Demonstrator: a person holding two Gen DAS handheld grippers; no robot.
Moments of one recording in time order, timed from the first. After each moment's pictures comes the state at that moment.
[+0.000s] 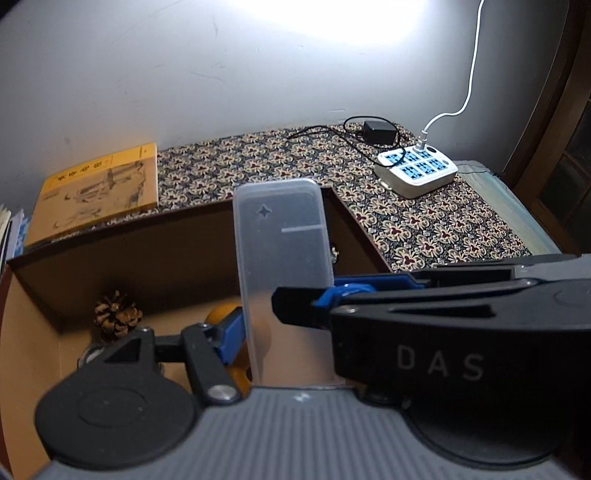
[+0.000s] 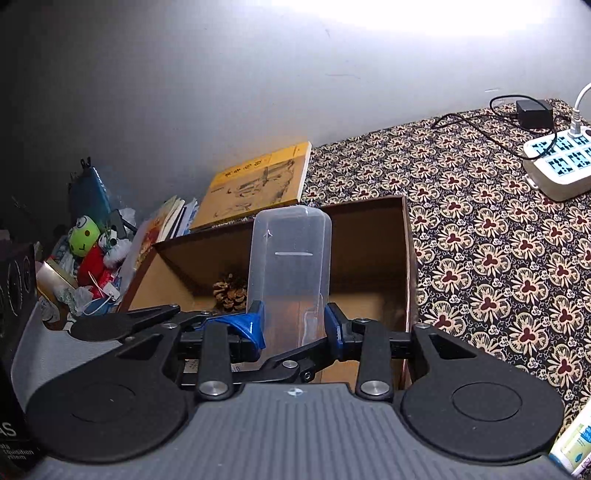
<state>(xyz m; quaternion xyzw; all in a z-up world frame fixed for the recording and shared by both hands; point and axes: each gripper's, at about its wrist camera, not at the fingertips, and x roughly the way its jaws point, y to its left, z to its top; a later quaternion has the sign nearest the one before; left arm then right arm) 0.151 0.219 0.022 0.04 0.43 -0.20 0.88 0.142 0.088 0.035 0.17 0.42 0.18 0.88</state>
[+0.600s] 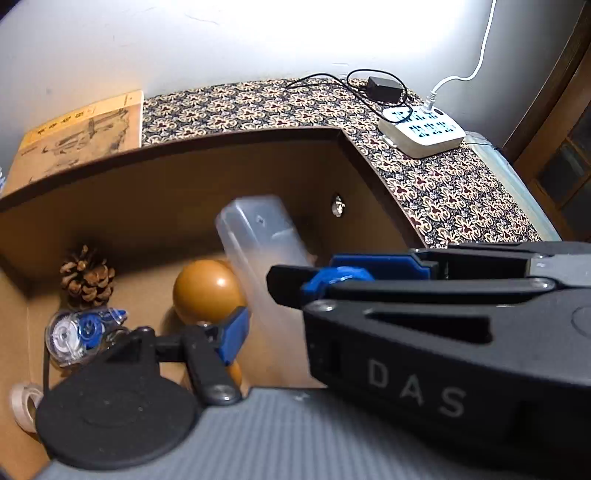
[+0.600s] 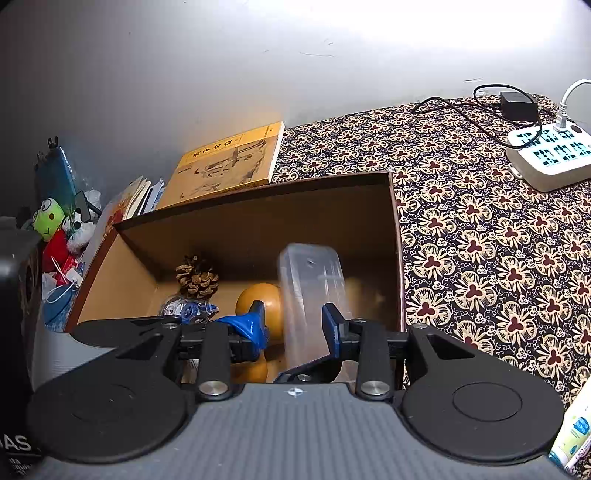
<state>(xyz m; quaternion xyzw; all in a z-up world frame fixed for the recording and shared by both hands) 0.166 0.219 -0.011 0.03 0.49 -0.21 0.85 0.146 0.101 0.020 0.13 0.43 0.13 0.88</state>
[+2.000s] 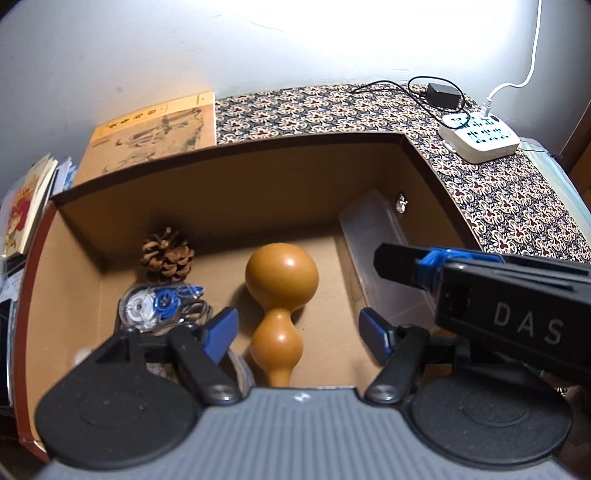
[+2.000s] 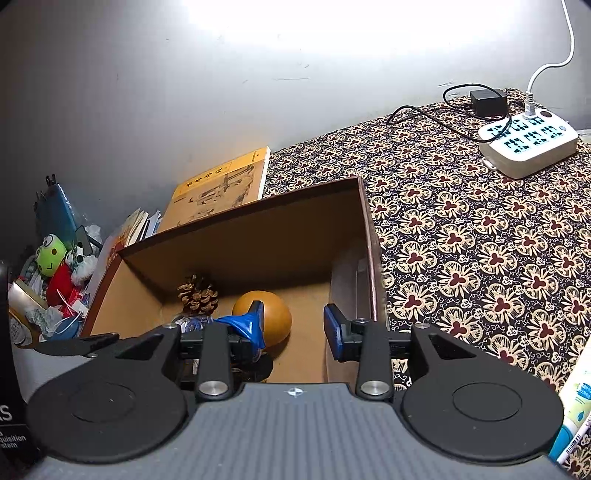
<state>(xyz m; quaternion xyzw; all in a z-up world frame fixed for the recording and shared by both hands) 0.144 0.237 0.005 0.06 0.49 -0.10 0.87 0.122 0.089 0.028 0.18 0.40 0.10 0.89</state>
